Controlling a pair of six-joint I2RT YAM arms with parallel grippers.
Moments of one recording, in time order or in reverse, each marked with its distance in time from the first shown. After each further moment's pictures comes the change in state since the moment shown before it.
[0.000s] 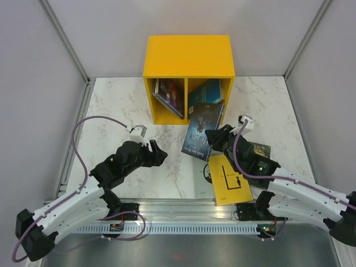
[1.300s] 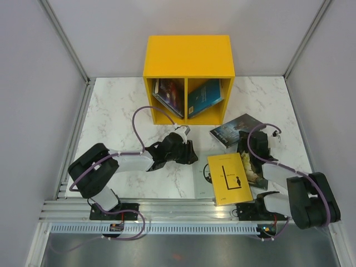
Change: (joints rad) left arm -0.117 0.871 0.175 0.547 0.206 -0.013; right arm -0.740 0.403 -0.368 0.525 -0.303 0.410
